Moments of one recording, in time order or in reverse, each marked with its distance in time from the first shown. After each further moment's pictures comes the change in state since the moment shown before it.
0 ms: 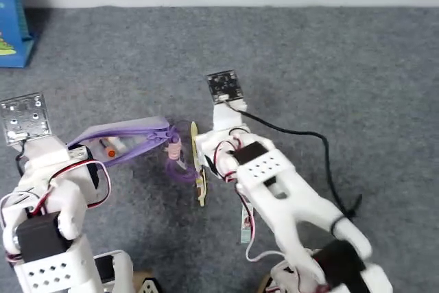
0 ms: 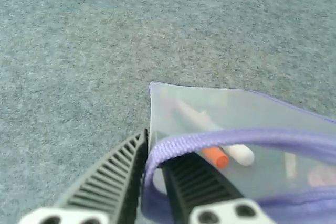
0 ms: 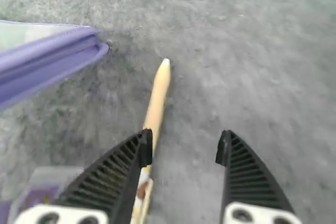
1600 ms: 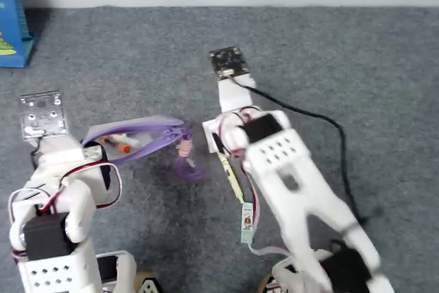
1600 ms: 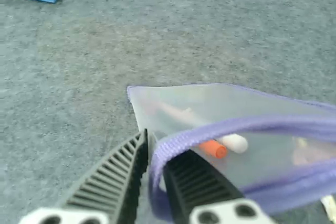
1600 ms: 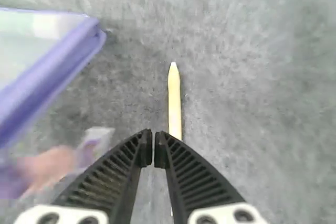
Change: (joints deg) left arm 7.2 0.0 -0.1 -0.1 0.2; right arm 4.1 -9.2 -17.8 32.4 5.8
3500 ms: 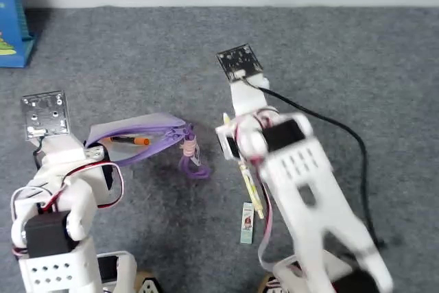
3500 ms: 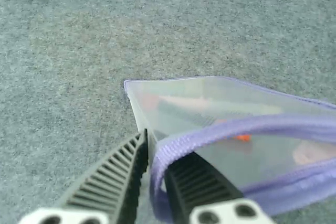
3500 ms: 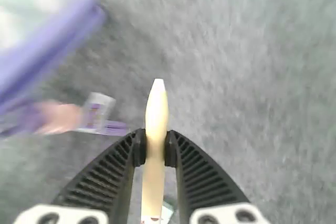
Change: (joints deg) left arm 0.4 0.3 0.5 0.0 1.2; right arm 0.8 -10.8 -1.1 9.8 6.2
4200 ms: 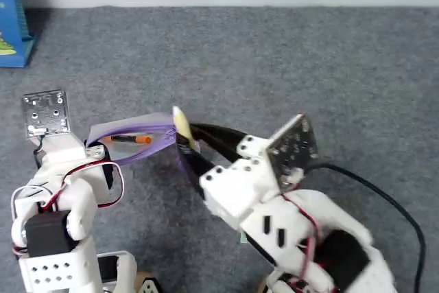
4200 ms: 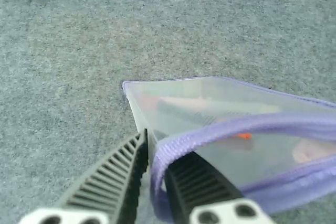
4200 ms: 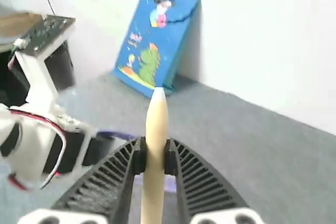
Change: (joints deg) left arm 0.2 0.1 -0.2 0.0 0.0; right arm -19.9 -37.2 14.0 -24.9 -4.8
